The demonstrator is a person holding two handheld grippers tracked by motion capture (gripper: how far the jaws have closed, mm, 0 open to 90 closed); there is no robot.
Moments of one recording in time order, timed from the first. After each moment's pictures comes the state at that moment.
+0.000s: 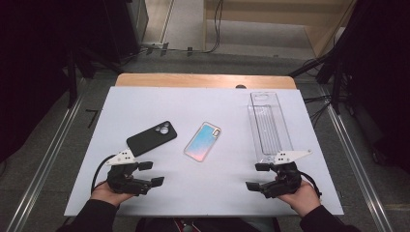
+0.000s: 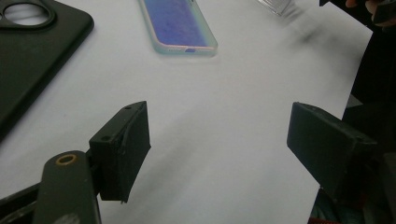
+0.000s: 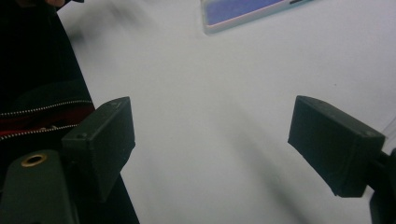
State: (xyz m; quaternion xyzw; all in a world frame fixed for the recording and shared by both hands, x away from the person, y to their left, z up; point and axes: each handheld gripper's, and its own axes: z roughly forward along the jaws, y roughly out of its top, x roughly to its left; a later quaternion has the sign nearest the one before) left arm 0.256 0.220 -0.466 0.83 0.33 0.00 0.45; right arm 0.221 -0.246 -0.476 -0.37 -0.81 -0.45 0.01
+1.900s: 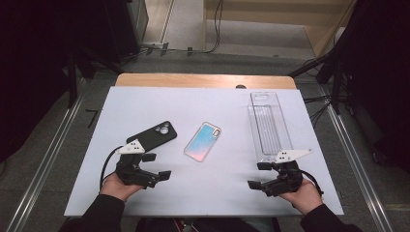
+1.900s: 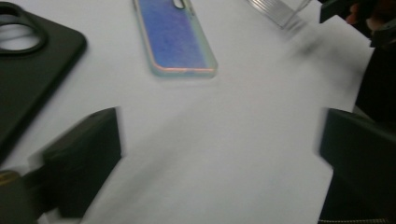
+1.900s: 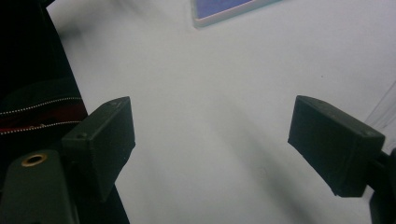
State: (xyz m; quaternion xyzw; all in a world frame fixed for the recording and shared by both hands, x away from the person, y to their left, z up) left arm 0.273 0.198 -0.455 0.83 0.35 -0.02 0.44; right arm 0.224 -0.252 -0.480 -0.38 -0.81 -0.44 0.01
